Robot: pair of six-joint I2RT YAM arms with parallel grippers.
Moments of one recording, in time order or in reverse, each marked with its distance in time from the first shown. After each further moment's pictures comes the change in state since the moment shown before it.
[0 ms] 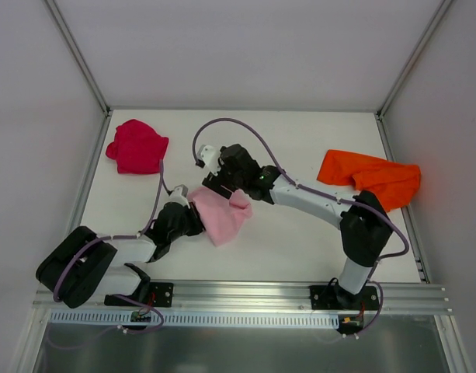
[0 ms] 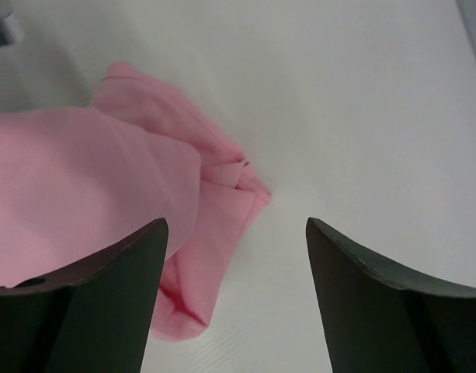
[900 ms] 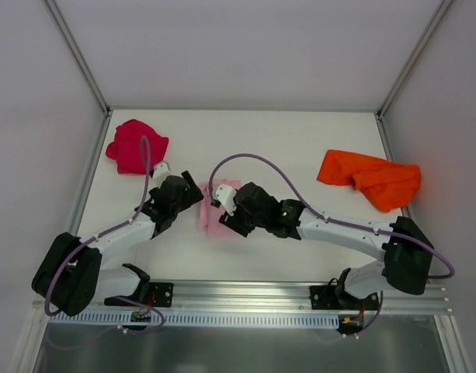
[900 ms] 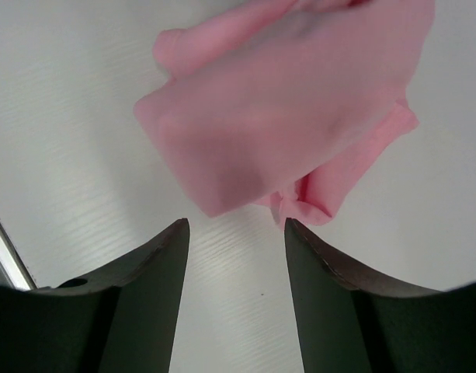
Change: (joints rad) left arm 0.063 -0.080 0.338 -0.528 -0.407 -0.033; right arm 0.154 -0.318 -0.366 -0.067 -0.054 0.178
